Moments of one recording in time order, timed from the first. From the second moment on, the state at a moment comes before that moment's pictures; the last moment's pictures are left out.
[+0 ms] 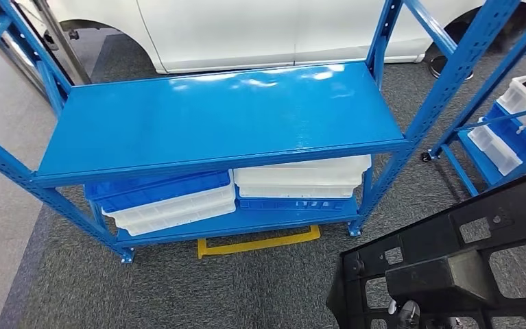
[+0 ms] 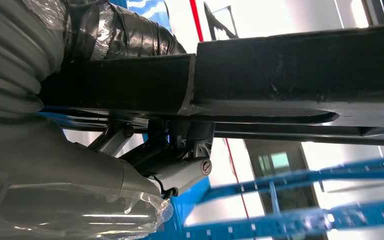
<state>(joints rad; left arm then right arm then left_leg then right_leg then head) -0.03 -0.14 1.36 -0.29 -1.39 0.09 -0.34 0.58 0.33 -0.01 -2.09 -0.10 0.07 -0.58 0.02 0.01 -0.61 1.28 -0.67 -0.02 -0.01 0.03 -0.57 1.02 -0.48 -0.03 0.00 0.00</state>
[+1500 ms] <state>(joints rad) -0.04 -0.10 1.31 -0.28 -1.43 0.08 -0.34 0.59 0.35 -0.04 -2.11 -0.08 0.05 -0.58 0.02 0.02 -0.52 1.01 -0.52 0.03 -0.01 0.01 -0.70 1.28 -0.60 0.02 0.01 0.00</state>
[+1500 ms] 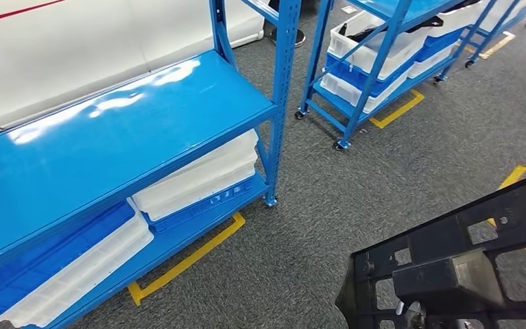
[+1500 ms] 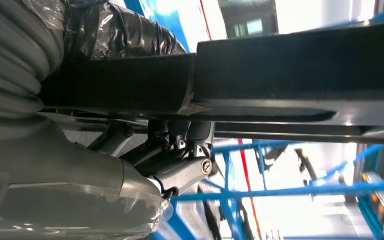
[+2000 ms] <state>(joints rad) -0.05 -0.10 1.31 -0.28 -1.44 0.08 -0.34 0.56 0.35 -0.05 -2.10 -0.09 0.06 -0.57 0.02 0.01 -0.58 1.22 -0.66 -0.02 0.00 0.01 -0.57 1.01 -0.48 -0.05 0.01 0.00</state>
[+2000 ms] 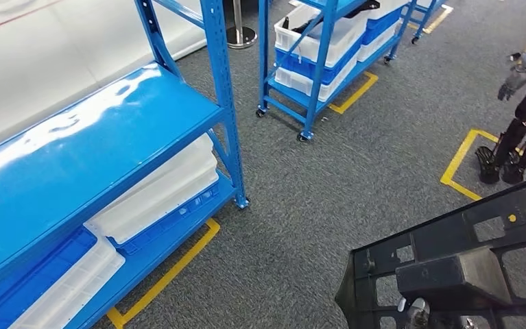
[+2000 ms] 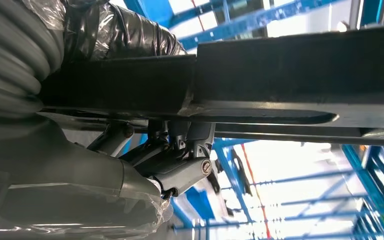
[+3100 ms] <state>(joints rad) -0.05 -0.13 1.31 -0.28 -1.45 0.08 -0.33 0.55 0.35 -0.06 -2.11 -0.13 0.03 -0.50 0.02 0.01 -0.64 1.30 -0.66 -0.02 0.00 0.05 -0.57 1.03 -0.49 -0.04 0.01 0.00</state>
